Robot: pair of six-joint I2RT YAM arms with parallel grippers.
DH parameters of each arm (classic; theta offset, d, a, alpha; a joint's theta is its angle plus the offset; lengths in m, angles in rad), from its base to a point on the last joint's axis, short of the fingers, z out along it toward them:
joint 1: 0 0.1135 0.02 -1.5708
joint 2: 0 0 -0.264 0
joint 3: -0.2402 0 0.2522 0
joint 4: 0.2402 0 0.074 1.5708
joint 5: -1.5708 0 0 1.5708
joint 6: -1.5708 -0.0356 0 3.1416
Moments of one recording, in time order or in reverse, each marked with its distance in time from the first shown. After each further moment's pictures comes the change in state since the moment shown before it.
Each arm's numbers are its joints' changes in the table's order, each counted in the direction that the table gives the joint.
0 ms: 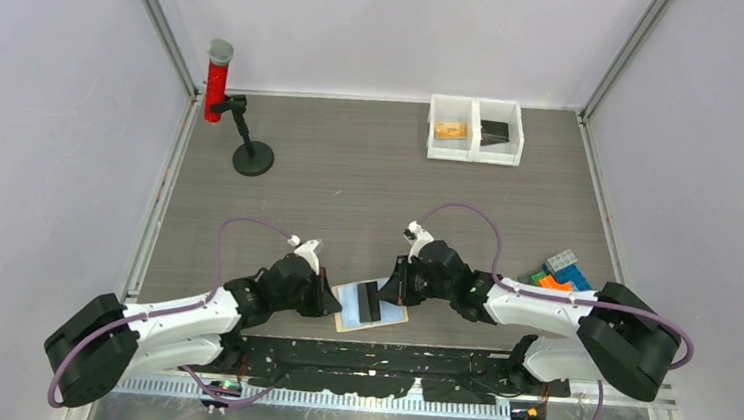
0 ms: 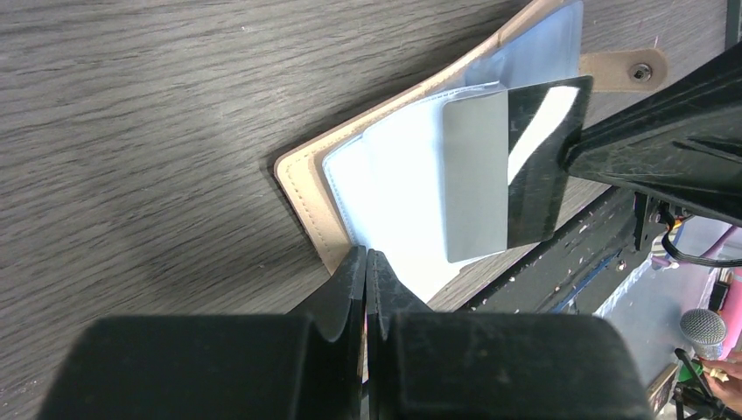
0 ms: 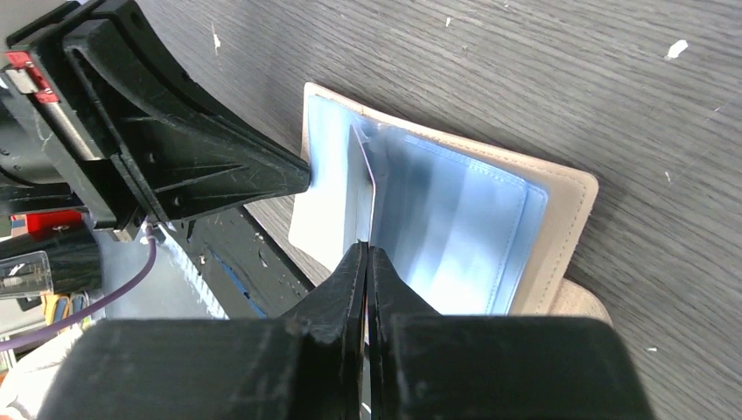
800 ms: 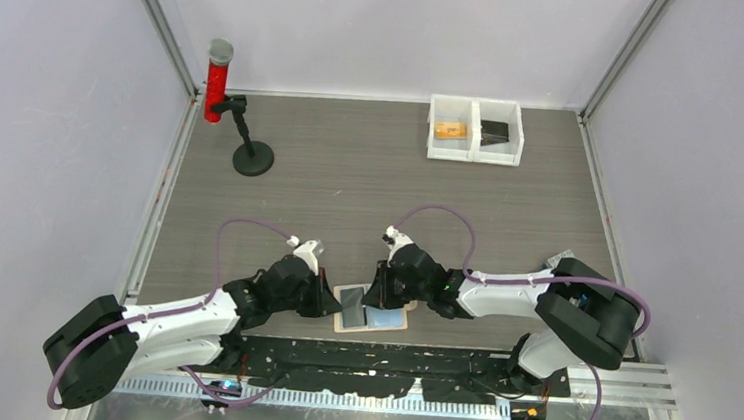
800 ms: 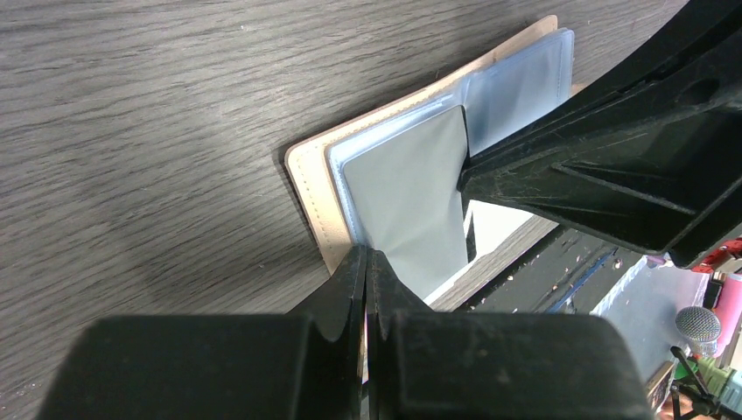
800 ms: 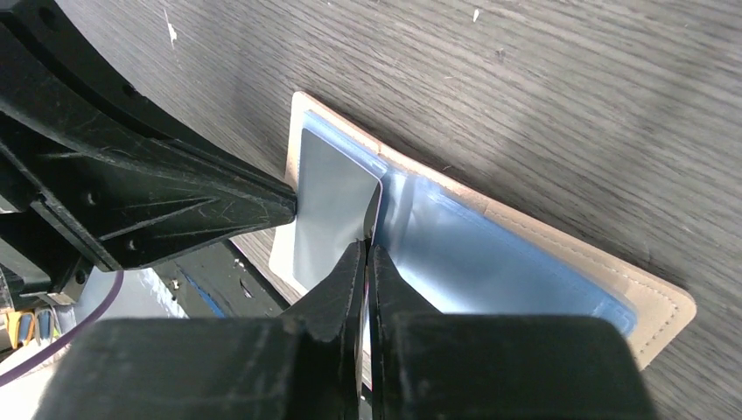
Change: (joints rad) left arm 0.000 -0.011 0.014 -0.017 -0.006 0.001; right arm 0.099 0.204 -0.097 -0.032 -0.074 -0.034
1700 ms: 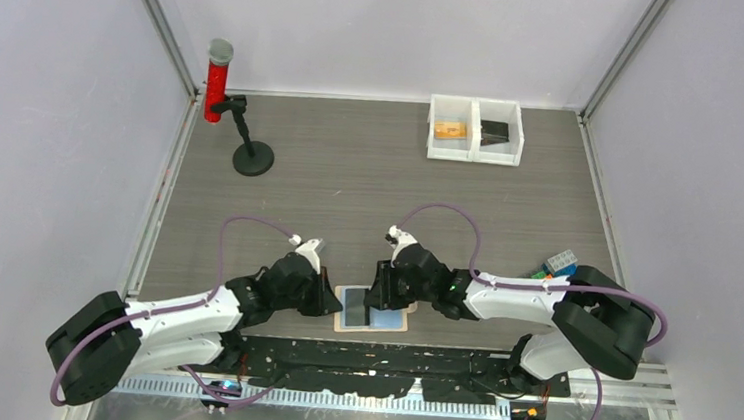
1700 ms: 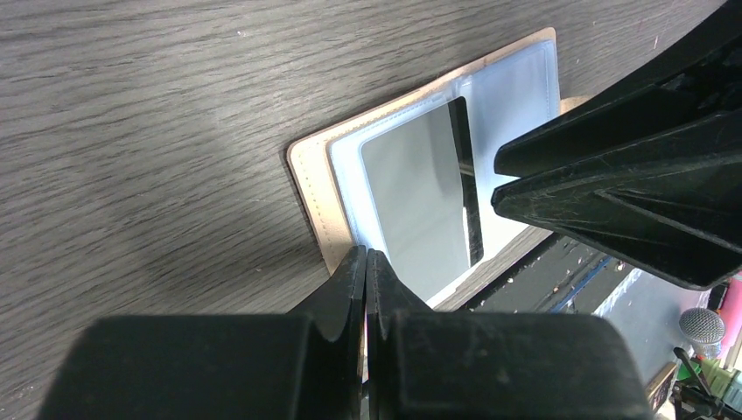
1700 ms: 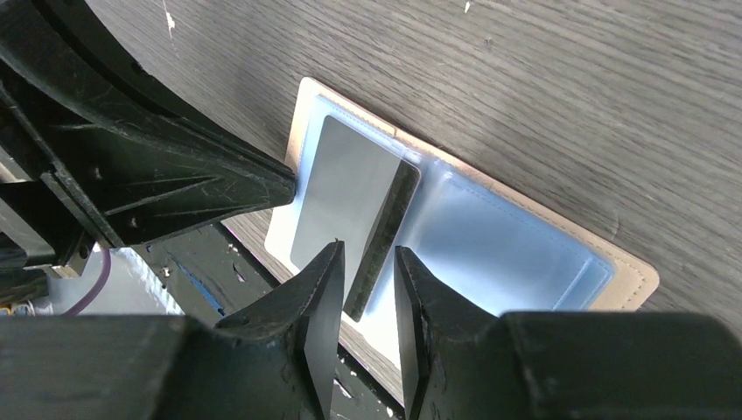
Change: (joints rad) left arm 0.000 0.030 -0.028 0.020 -0.001 -0.005; right arm 0.002 -0.082 0.002 0.089 -0.023 0.041
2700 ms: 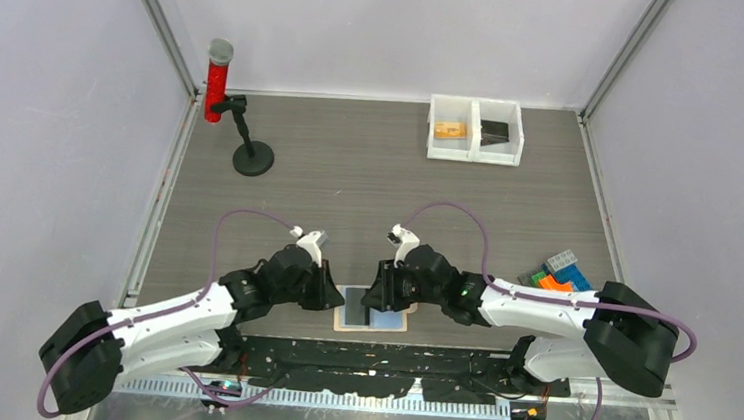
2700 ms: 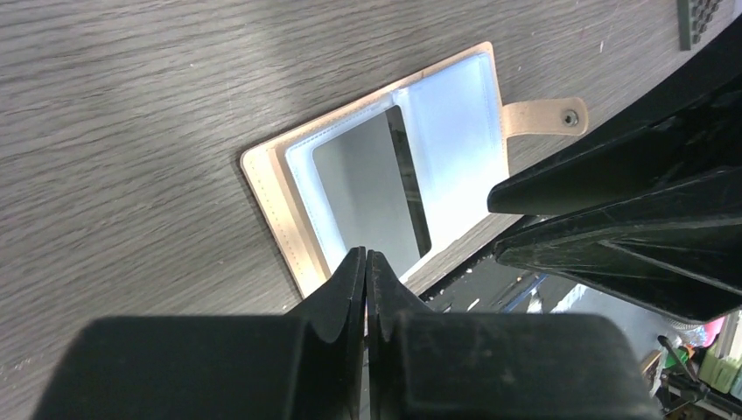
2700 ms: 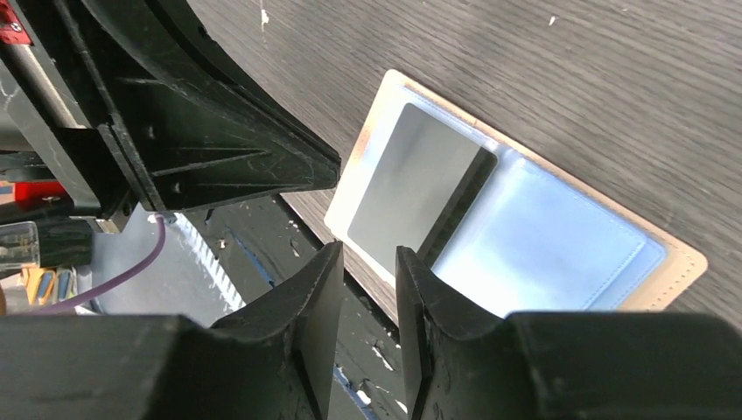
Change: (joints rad) left arm 0.000 -0.104 -0.099 0.168 -0.005 -0.021; right arm 0.026 -0.137 0.019 0.000 0.032 -0.001
